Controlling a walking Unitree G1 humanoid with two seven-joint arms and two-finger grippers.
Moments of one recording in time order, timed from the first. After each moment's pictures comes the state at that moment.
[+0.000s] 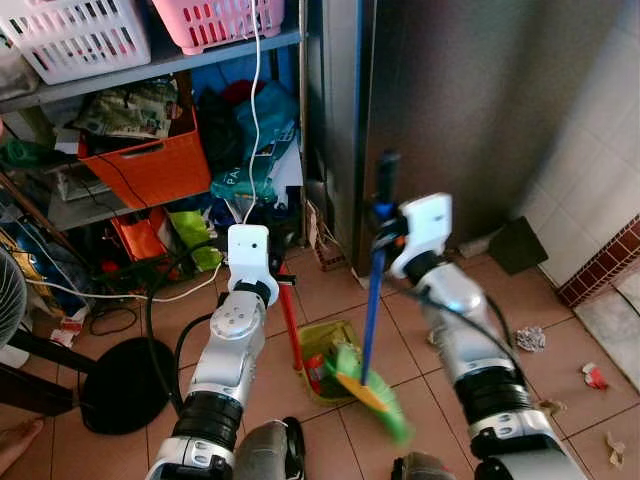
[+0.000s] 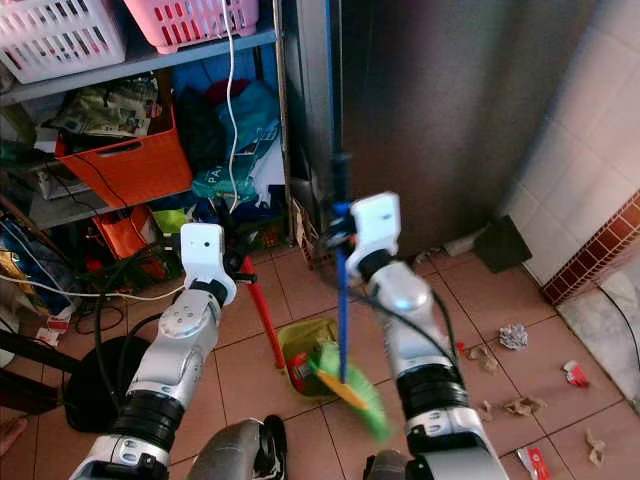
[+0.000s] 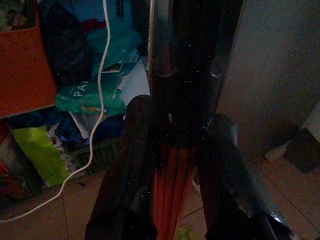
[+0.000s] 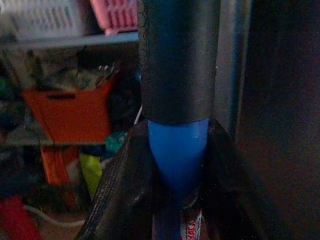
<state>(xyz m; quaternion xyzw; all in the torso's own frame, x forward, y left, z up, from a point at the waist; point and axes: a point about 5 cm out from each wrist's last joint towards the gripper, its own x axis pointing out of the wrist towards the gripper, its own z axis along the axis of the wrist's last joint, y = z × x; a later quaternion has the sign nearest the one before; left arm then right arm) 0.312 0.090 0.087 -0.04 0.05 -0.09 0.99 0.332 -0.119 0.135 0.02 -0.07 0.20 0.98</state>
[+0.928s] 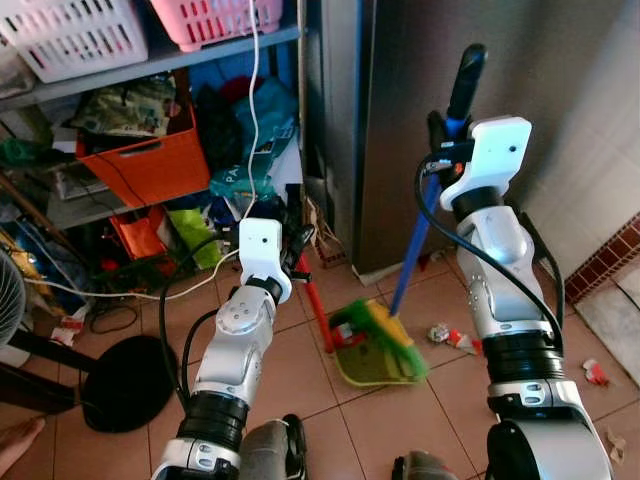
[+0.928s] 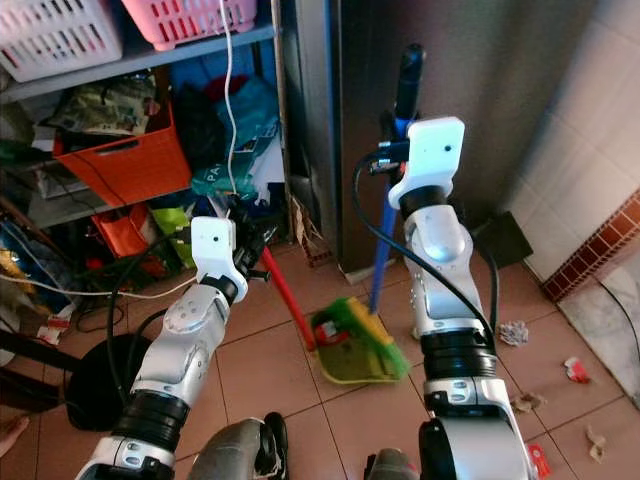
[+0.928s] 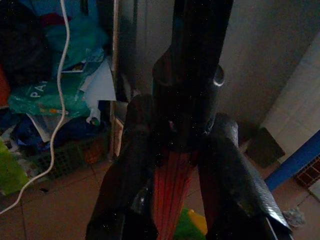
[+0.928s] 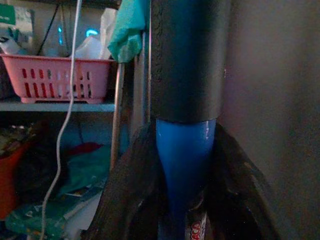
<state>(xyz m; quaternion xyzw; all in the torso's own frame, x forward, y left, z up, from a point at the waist) 0.310 0.076 0.100 -0.08 0.05 -0.14 0.99 0.347 -0.153 0.213 -0.05 -0.20 0.06 0.98</state>
